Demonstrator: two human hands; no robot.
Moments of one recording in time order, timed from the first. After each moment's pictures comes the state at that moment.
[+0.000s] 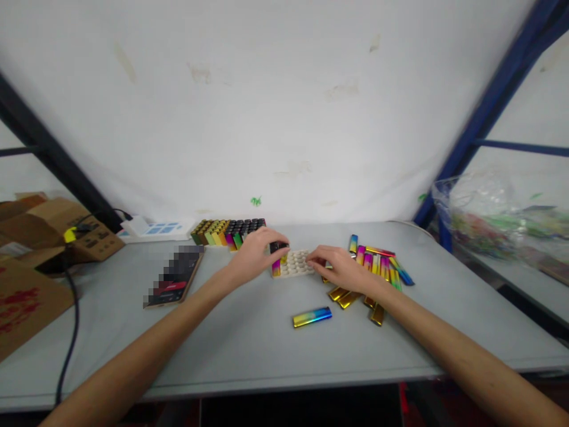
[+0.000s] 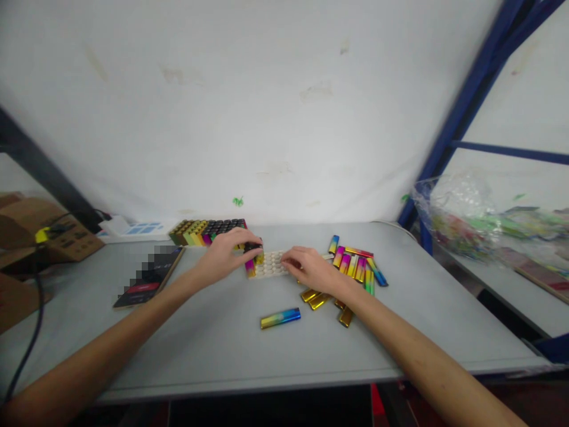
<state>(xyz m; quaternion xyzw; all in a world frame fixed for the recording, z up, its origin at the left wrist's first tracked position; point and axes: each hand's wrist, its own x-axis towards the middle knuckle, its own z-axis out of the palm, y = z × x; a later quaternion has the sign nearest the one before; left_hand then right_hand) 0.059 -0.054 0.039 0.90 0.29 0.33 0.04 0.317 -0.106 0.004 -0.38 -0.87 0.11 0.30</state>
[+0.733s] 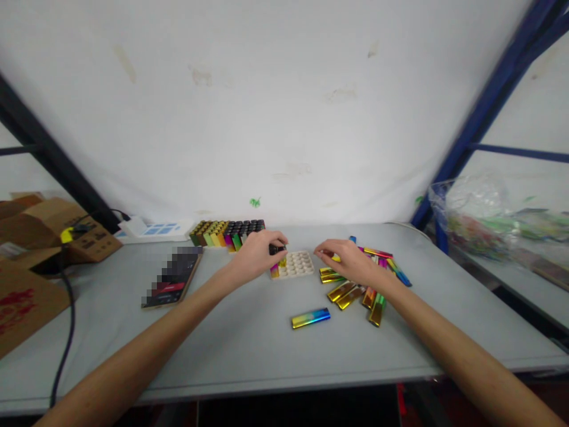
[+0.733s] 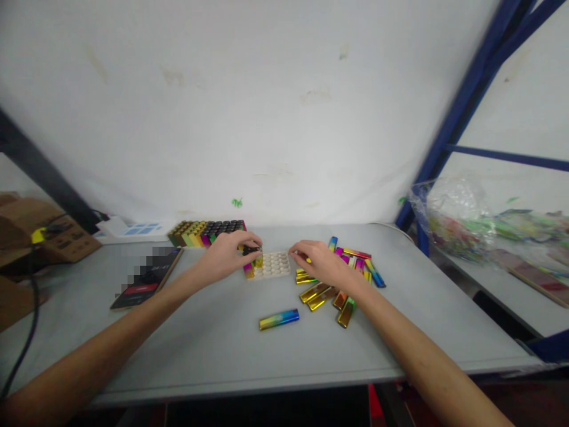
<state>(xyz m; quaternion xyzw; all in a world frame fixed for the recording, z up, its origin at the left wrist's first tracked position) 0.065 -0.055 0.045 0.89 0.35 0.28 0.08 0.337 -0.103 0.020 -0.41 -0.86 0.07 0.30</state>
